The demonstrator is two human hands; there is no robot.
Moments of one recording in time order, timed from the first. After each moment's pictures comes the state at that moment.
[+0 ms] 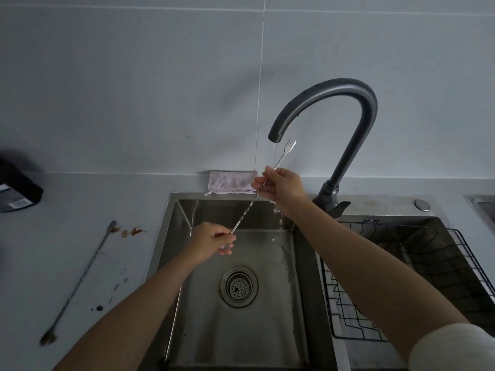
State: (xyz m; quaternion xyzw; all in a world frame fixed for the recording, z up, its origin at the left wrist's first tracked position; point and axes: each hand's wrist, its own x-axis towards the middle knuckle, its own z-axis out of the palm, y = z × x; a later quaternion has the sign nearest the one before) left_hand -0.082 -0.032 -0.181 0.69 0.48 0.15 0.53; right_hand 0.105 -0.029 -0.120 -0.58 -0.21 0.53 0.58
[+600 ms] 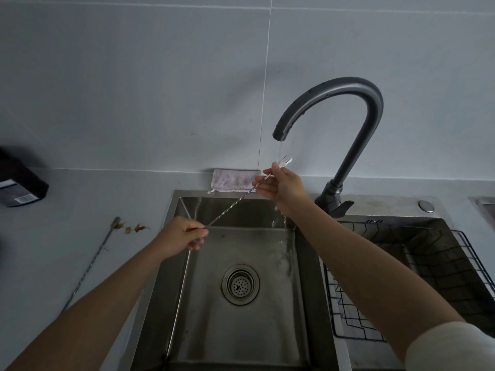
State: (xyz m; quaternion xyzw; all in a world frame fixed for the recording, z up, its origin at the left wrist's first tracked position) left_hand -0.135 -0.010 -0.167 0.74 0.49 0.10 0.45; right_hand 0.103 -0.025 -0.128 -0.55 -0.18 0.56 0.60
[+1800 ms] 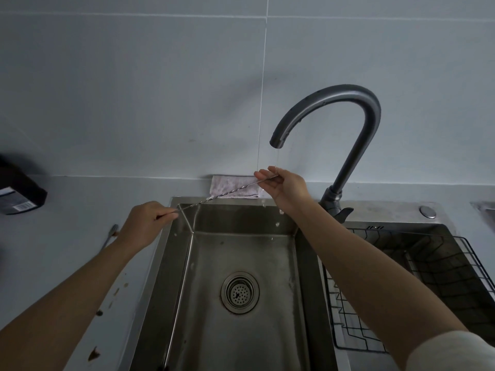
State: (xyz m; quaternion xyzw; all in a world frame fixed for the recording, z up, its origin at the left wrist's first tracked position) left_hand -0.163 0.018 -0.141 0.80 0.52 0.21 0.21; right_hand 0.114 -0.014 -0.117 -0.45 -0.07 0.61 0.65
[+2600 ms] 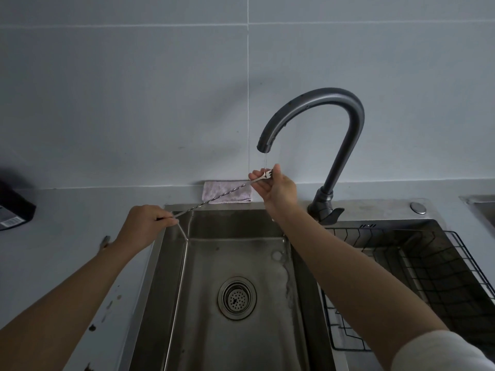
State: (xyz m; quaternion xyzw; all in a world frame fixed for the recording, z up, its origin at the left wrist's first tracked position) left_hand -0.140 0.020 -0.124 0.80 0.52 0.20 0.23; right_hand 0.107 -0.015 -0.117 -0.47 -0.03 0.53 0.71
